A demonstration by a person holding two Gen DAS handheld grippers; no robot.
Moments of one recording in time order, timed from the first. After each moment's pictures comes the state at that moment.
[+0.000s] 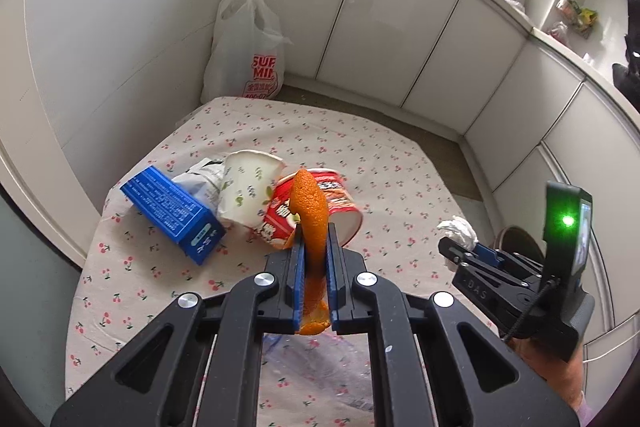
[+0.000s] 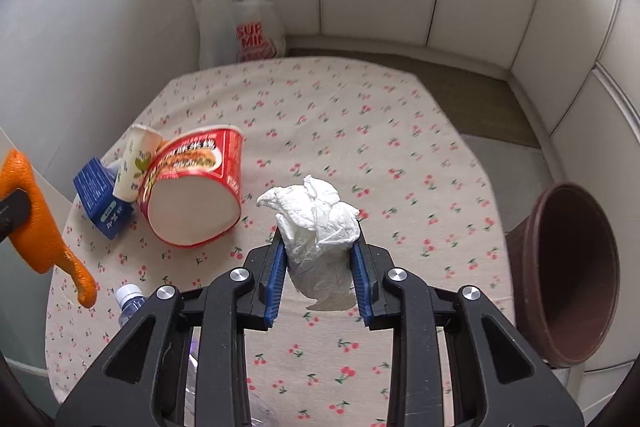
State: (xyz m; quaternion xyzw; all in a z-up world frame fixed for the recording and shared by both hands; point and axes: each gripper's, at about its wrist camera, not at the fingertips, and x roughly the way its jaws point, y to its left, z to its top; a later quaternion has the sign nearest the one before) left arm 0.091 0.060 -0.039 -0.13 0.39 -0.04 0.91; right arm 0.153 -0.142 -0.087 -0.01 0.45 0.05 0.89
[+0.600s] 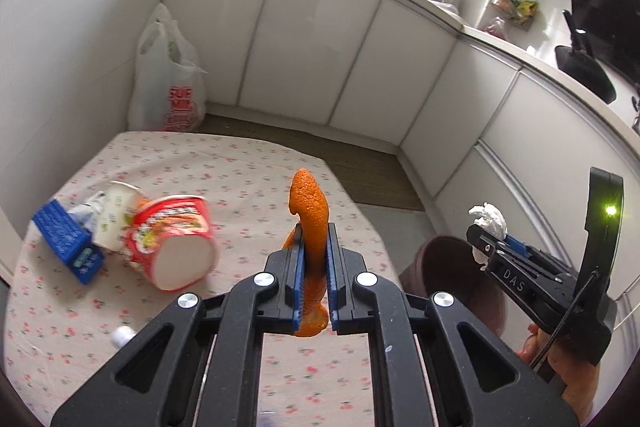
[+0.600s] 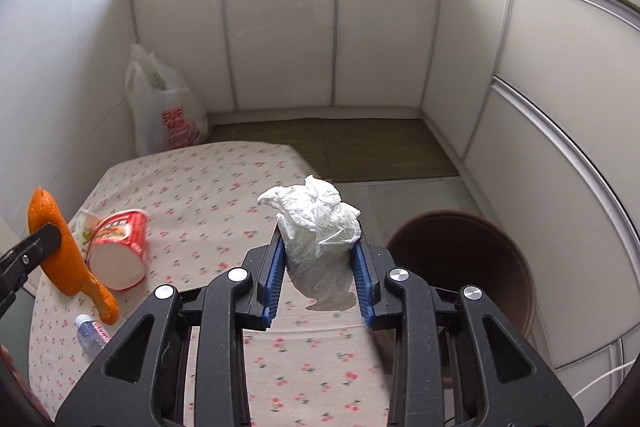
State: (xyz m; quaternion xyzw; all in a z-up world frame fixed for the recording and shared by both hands) left arm 0.097 -0.069 -0.018 -0.12 0.33 -0.14 0.93; right arm 0.115 -0.277 -0.022 0.02 0.35 -0.06 0.94
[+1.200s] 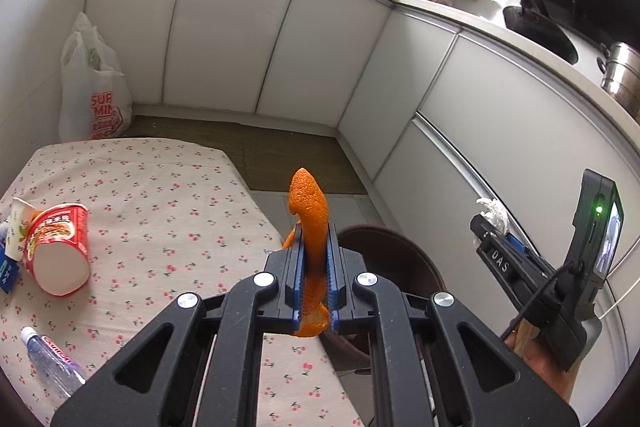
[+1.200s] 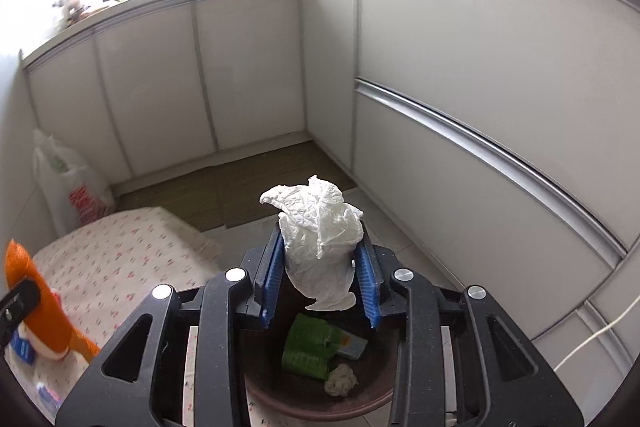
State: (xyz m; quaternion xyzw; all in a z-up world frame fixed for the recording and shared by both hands) left arm 0.108 -0.211 -0.009 -0.09 0.34 -0.22 0.91; right arm 0.085 -0.416 -0.016 0.09 0.28 -0.24 0.93
